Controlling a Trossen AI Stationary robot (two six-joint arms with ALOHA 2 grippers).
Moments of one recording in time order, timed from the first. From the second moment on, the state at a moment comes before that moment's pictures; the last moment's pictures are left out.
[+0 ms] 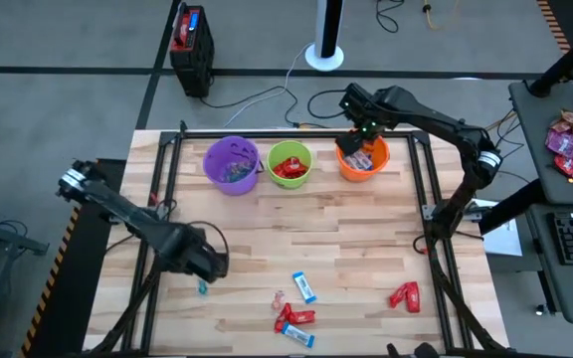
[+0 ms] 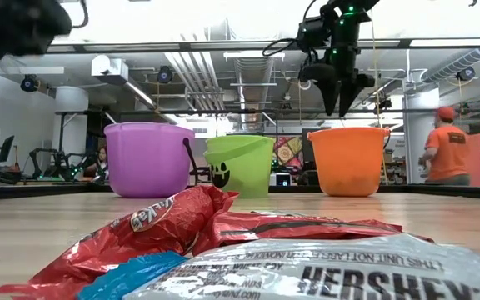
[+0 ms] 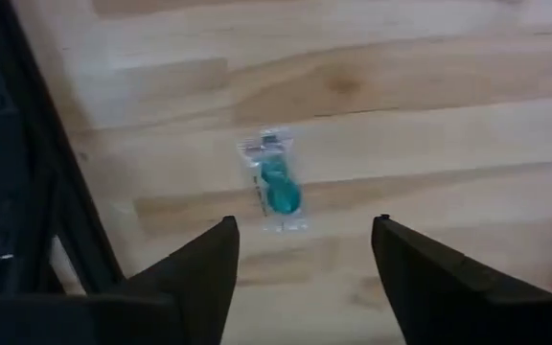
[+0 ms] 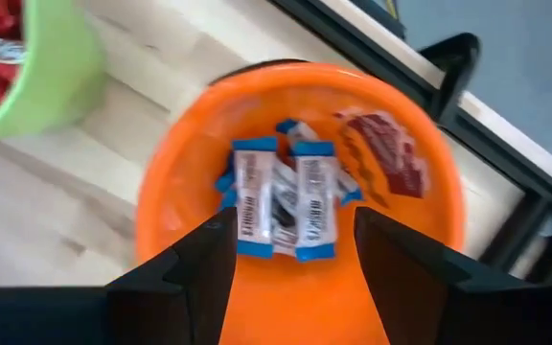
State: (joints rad) left arm -0.55 1.37 1.04 -1.16 0.10 -2.03; right arm -0.65 1.67 1.61 -1.24 0.13 0.29
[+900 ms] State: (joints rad) left arm -0.58 1.61 0.78 -0.72 0.14 -2.07; right arm -0.55 1.67 1.61 -1.23 0.10 0.28
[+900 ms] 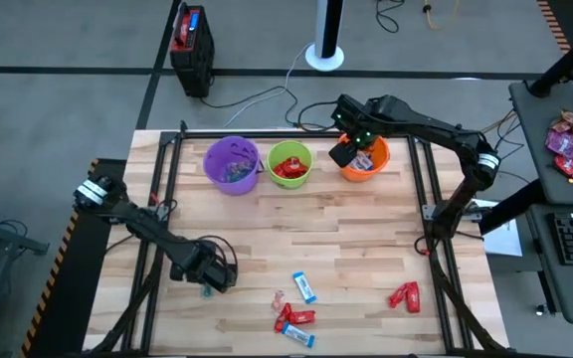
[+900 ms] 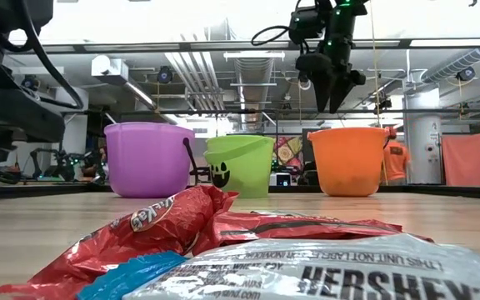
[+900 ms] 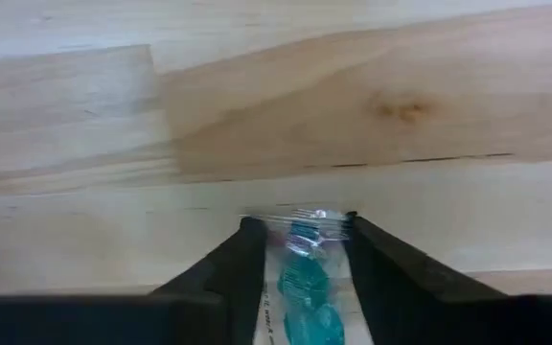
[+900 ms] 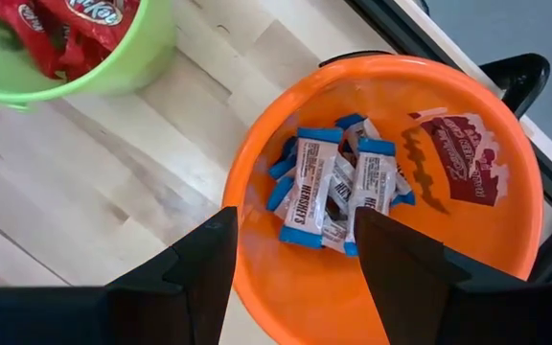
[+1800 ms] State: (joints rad) left arm -0.14 1.26 1.25 -1.03 -0.65 -1.14; right arm -0.50 1.63 1.61 -1.32 0.02 0.28
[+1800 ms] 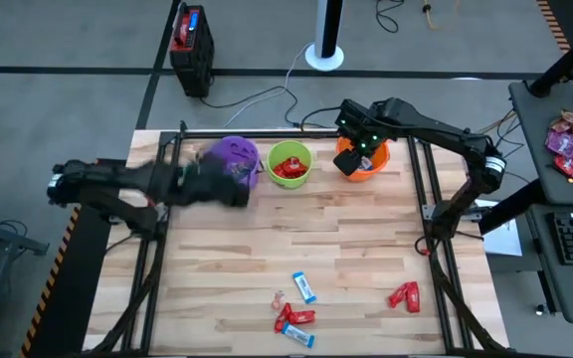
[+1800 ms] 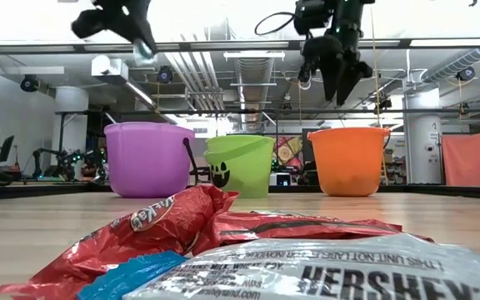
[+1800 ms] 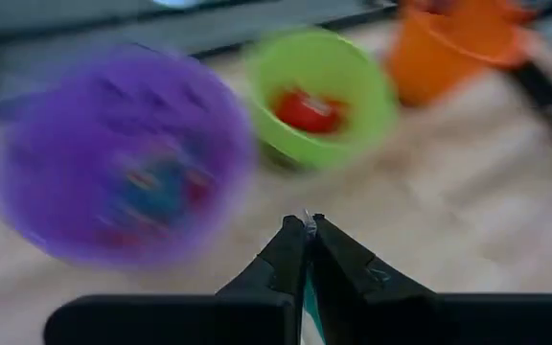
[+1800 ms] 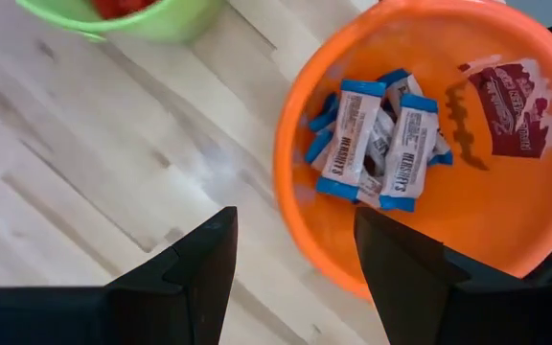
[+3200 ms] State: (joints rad) left arm 0.28 1.39 1.45 -1.03 -0.07 -0.26; right arm 0.44 1.45 1.48 -1.30 -0.14 1.45
